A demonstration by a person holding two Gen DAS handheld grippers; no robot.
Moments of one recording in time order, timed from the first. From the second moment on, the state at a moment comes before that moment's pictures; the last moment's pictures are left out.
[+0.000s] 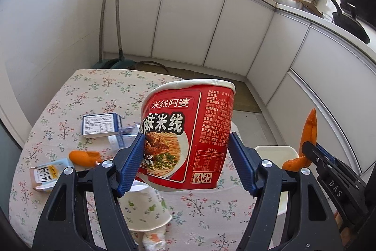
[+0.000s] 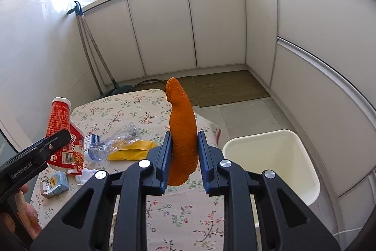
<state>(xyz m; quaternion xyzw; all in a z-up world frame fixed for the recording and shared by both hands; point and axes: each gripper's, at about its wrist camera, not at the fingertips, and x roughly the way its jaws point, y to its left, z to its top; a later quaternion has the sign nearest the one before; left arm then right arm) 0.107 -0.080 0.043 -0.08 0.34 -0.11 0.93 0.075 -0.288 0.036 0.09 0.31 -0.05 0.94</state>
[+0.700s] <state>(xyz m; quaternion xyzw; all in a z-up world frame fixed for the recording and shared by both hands) 0.122 -0.201 0.019 -0.03 0.37 -0.18 0.91 0.070 -0.457 -0.011 0.18 0.34 -0.22 0.90</state>
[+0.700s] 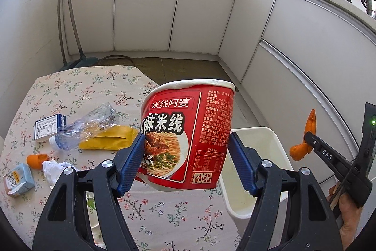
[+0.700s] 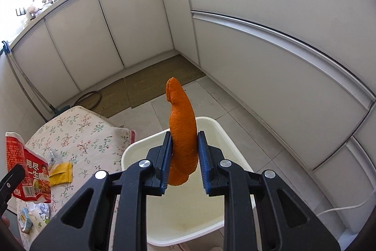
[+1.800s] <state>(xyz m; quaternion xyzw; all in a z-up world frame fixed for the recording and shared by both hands) 0.132 -0.368 -0.004 0.01 0.42 -0.29 0.86 -0.011 -0.575 -0.022 0.31 0.32 -0.35 0.82</state>
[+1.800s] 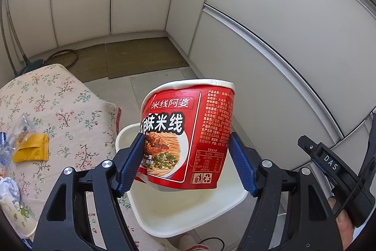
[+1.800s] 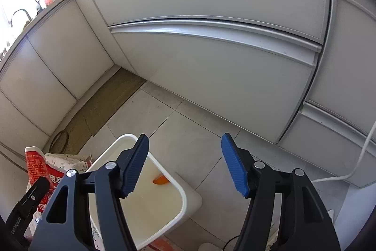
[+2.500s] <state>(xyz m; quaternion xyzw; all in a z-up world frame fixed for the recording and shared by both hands) 0.139 -0.371 -0.010 0.02 0.44 -0.26 0.86 -0.010 -0.566 -0.017 0.30 0.32 -0.35 0.83</state>
